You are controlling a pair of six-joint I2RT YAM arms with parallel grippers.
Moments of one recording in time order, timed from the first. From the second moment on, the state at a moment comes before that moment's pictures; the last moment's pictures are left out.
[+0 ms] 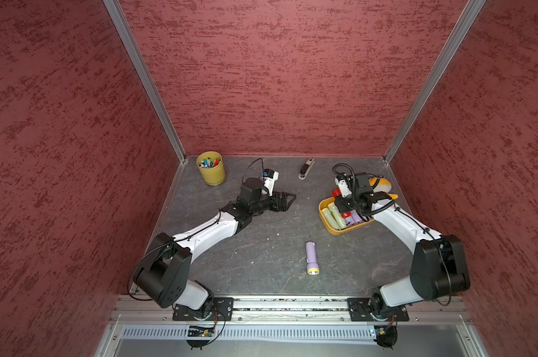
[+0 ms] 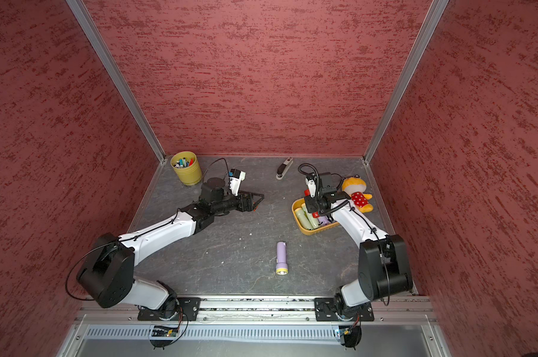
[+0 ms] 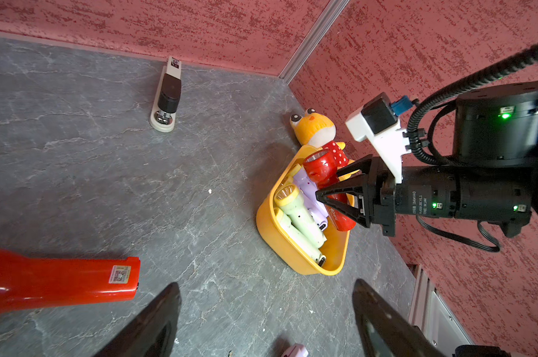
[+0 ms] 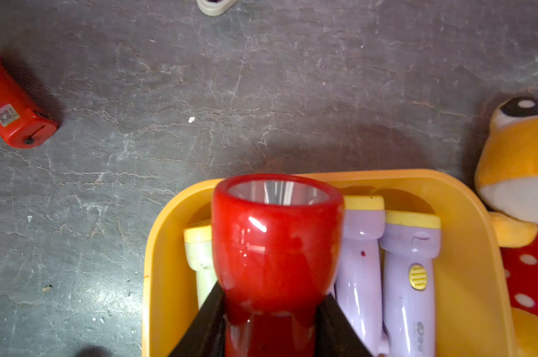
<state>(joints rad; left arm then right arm) -0.56 1.48 0.93 0.15 0.36 -0.48 0.20 1.50 1.06 -0.51 -0.03 -0.08</state>
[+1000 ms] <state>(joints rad) -0.62 1.54 1.01 0.07 0.33 -0.50 0.15 1.58 1.17 -0.62 -0.04 -0.11</state>
